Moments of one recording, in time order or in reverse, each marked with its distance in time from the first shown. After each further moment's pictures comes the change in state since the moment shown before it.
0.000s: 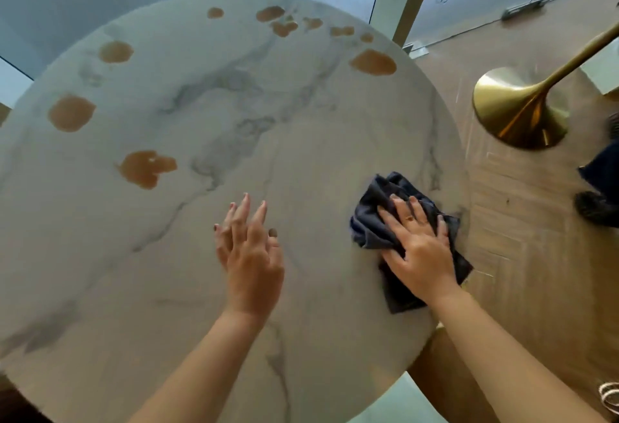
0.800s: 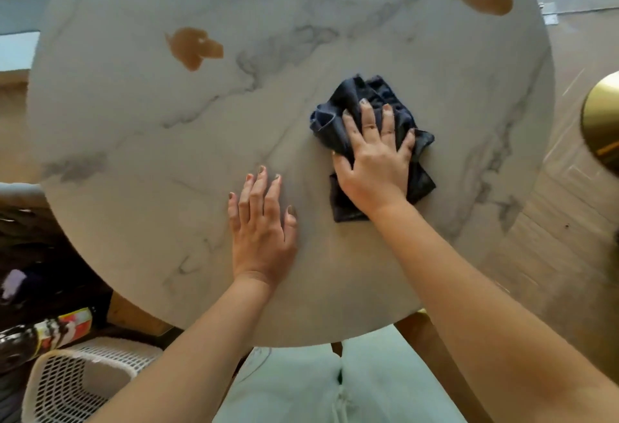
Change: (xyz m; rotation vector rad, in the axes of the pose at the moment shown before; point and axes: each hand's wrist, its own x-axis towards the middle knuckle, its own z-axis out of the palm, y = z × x) left_hand -0.086 0.004 0.015 0.301 -0.099 -0.226; right_hand 0.067 -0.088 0.018 -0.051 -0.075 -0.256
